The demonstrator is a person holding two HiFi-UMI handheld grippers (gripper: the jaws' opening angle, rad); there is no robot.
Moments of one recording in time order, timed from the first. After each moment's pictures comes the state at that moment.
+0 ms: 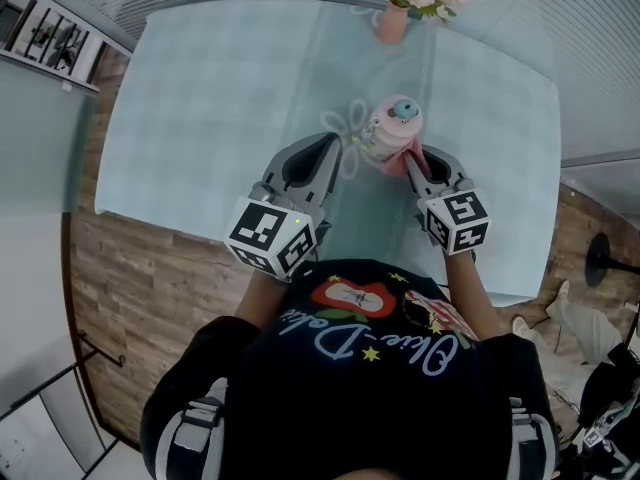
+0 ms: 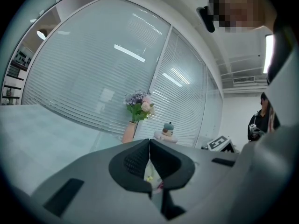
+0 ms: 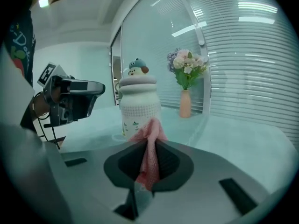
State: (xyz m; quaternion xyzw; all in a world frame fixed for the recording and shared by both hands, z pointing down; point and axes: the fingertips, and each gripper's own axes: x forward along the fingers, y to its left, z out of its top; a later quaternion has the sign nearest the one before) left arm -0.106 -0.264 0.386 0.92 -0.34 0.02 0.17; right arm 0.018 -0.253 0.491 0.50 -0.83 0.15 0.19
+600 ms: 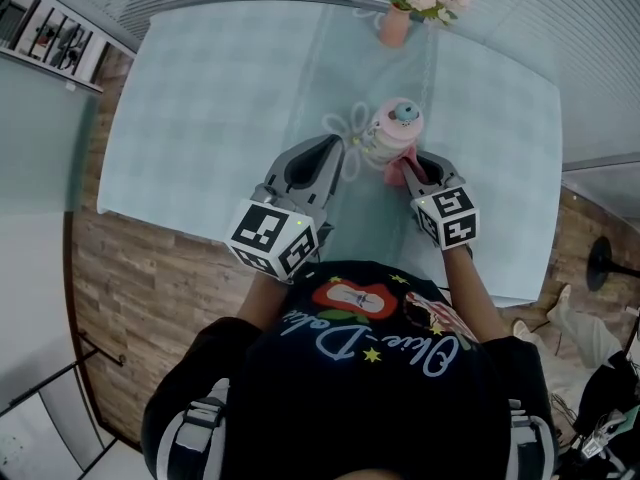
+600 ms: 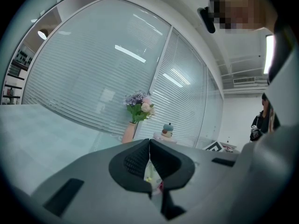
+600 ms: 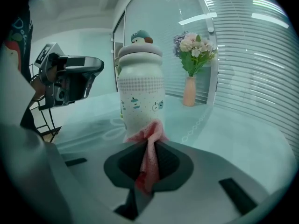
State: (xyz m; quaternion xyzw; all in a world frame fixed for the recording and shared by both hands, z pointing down) left arm -0.104 -0.263 0.385 0.92 -0.35 0.02 0.17; right arm 0.016 -0.251 0.530 0.47 -0.82 0.17 0.26
